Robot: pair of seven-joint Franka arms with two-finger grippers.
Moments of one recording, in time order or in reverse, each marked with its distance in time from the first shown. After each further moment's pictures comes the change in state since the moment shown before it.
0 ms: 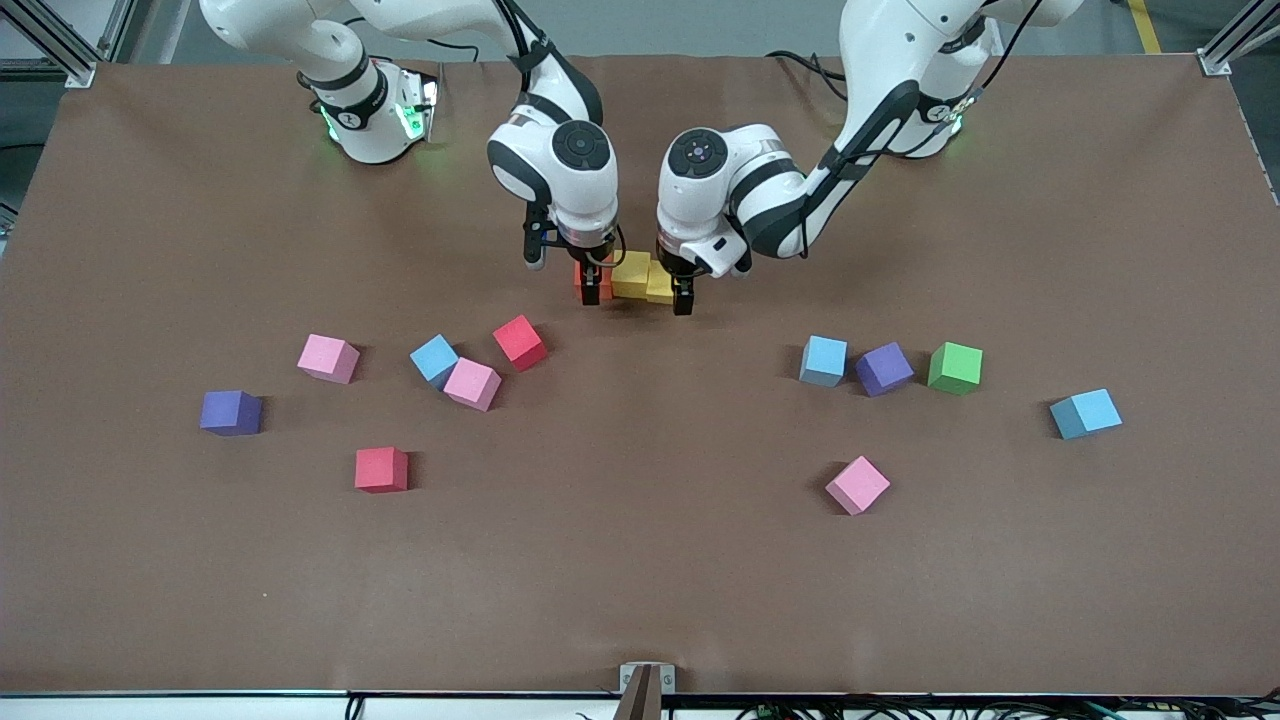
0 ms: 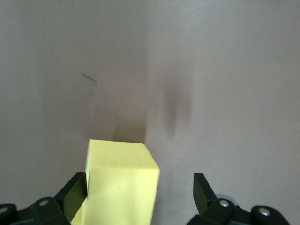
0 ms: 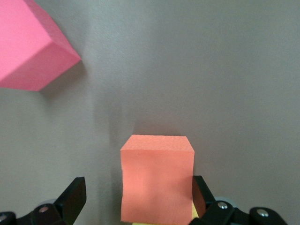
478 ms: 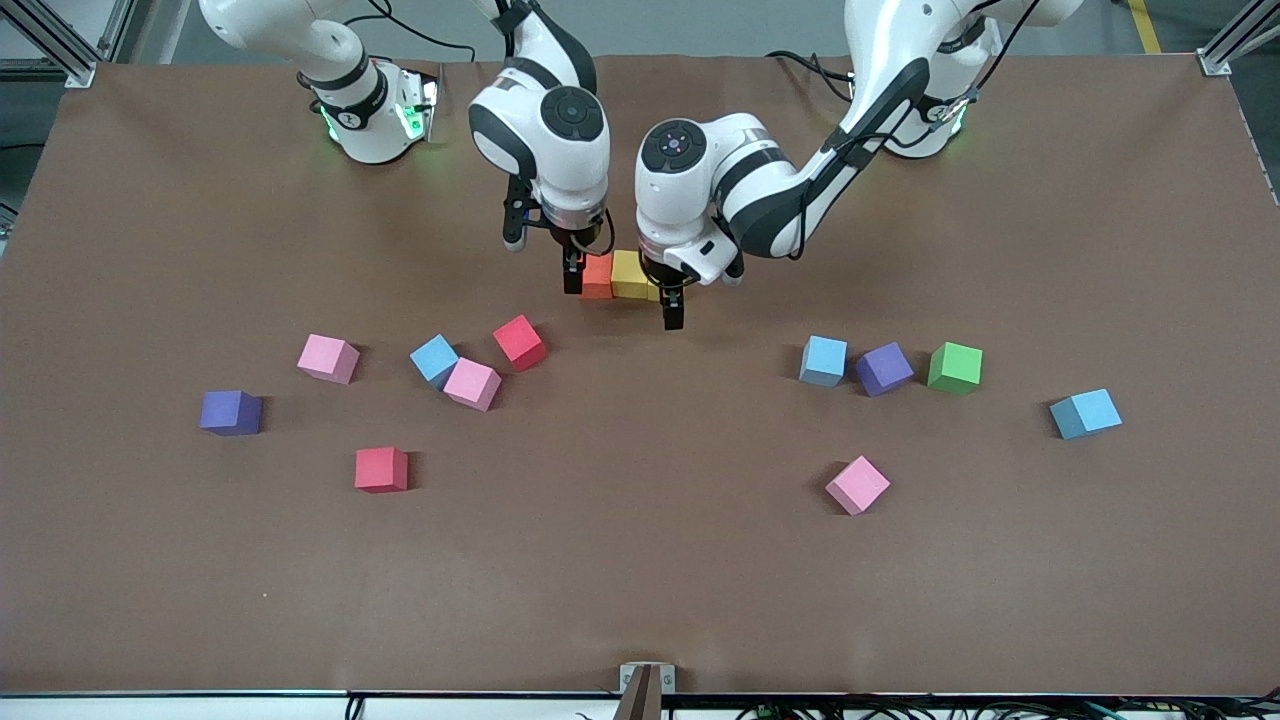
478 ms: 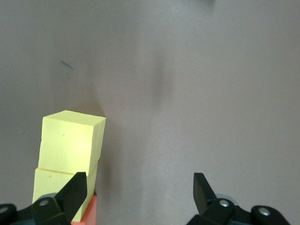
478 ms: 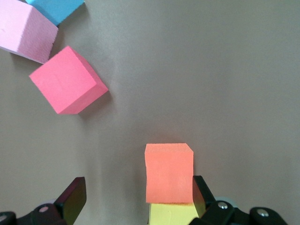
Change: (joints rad) left arm -0.005 -0.001 -0.013 0.184 0.002 -0.185 0.017; right arm -0.014 -0.129 -0.003 0.024 -0.002 -0.183 -0.003
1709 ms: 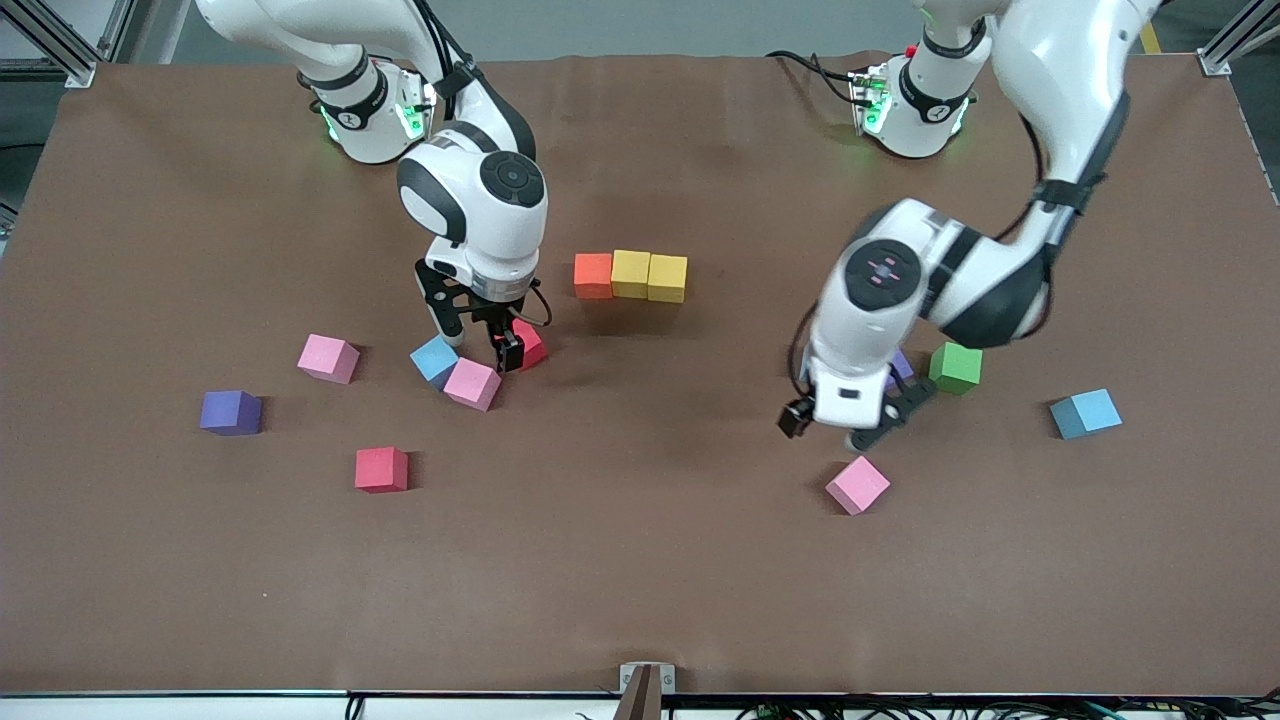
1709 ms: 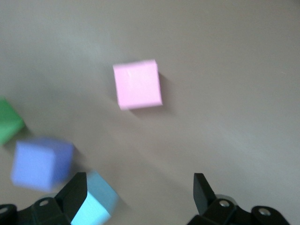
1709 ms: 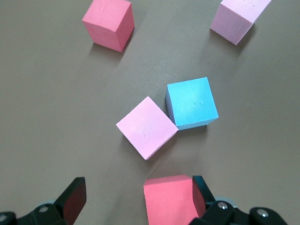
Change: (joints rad) left arm 0.426 0.034 0.015 0.184 0.035 -0.142 1.557; right arm -0.230 0.056 0.005 0.085 -0.343 -0.047 -0.510
